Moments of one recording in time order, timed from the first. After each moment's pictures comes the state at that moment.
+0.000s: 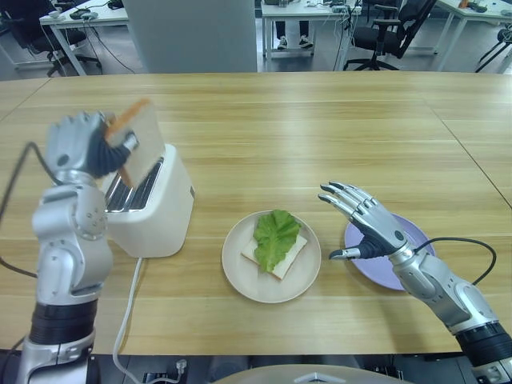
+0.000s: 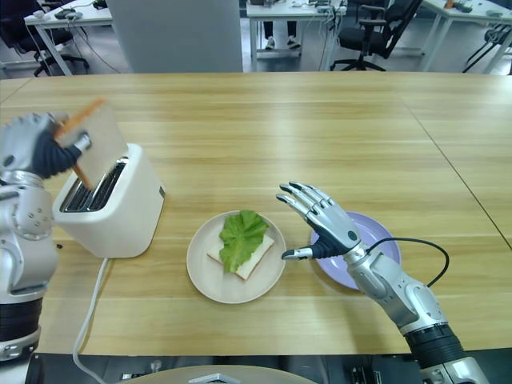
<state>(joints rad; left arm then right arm) -0.26 0.71 0.23 -0.39 0.83 0.31 -0.13 -0.06 -0.64 0.20 0.01 -0.75 -0.62 -0.28</state>
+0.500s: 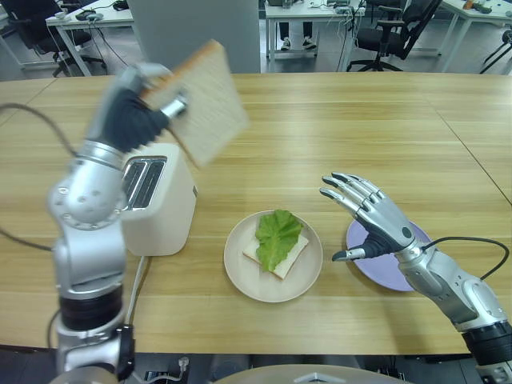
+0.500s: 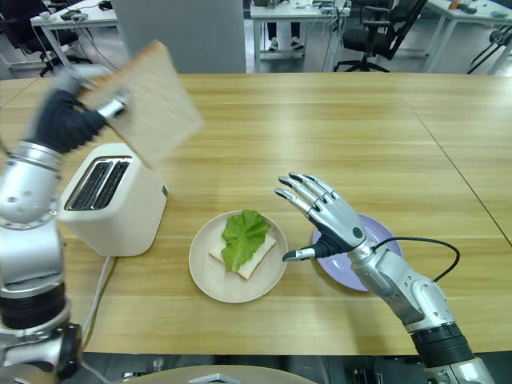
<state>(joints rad) -0.36 0.40 0.12 -0.60 0.23 0.46 -0.42 -0.03 -0.67 0.12 -0.12 -0.86 -0.69 -0.36</state>
